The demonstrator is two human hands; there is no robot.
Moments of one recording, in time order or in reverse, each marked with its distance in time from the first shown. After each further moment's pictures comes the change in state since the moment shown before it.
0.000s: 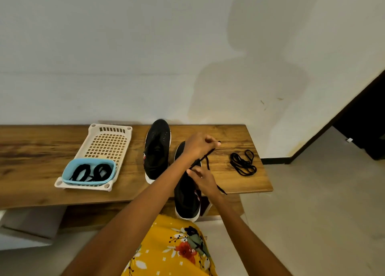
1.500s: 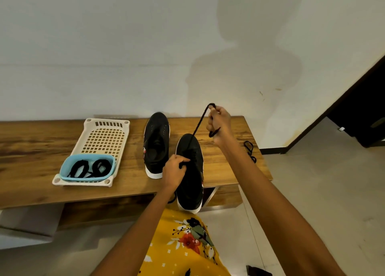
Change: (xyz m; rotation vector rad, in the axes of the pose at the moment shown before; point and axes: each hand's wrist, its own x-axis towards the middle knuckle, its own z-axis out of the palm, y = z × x) left_hand -0.054 -0.121 0.030 0.078 0.243 -0.096; right_hand 0.065 -0.133 -0.047 0.573 0.433 0.167
